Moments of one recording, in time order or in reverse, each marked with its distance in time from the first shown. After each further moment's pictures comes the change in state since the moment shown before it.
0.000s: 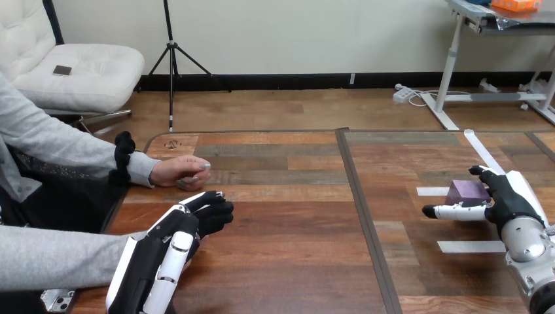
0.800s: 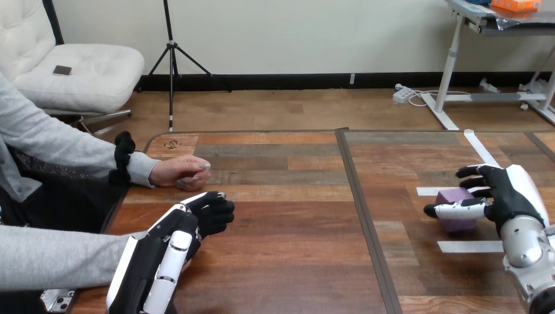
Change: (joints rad) left arm -0.003 0.000 0.000 0.000 -0.003 0.000 -0.006; right arm 0.019 0.001 0.022 0.001 -0.015 -0.081 -0.064
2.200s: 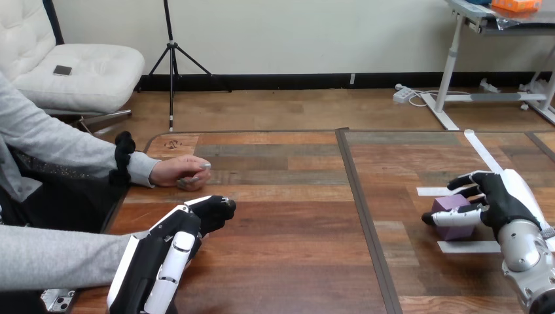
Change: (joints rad) left arm -0.002 0.000 0.003 0.000 -0.006 0.002 -0.018; right arm 0.007 0.000 0.025 0.006 -0.022 0.013 0.014
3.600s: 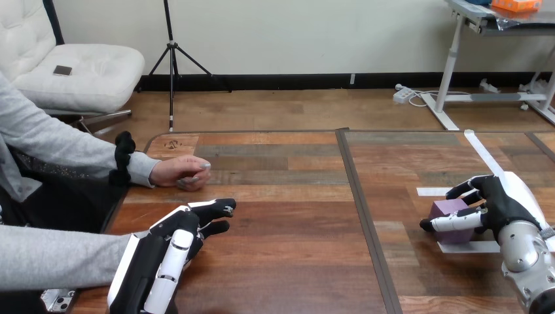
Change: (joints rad) left arm -0.004 0.001 0.004 0.000 0.001 0.002 -0.007; right arm -0.004 -0.003 0.024 0.001 -0.026 0.021 -0.002
